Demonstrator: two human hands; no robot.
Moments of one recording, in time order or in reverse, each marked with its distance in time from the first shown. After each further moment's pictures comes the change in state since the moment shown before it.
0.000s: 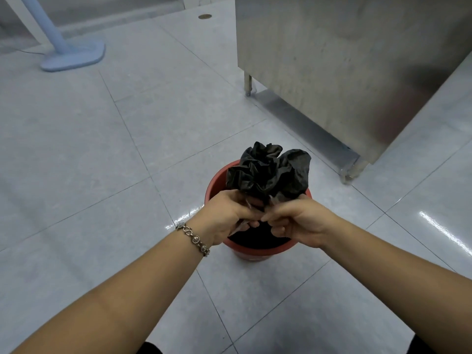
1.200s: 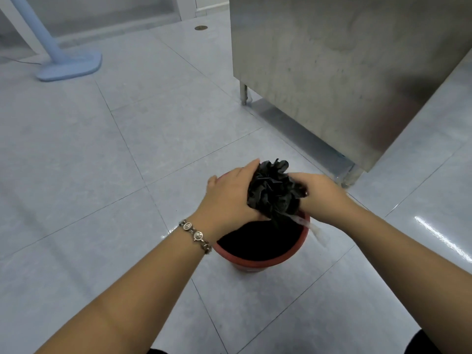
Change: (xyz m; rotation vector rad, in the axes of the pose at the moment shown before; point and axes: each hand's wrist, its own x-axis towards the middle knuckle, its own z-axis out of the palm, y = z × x) left_hand 0.006 0.037 0.004 1.096 0.219 0.406; right_hand -0.001 -0.043 -0.033 -1.255 0.434 -0.266
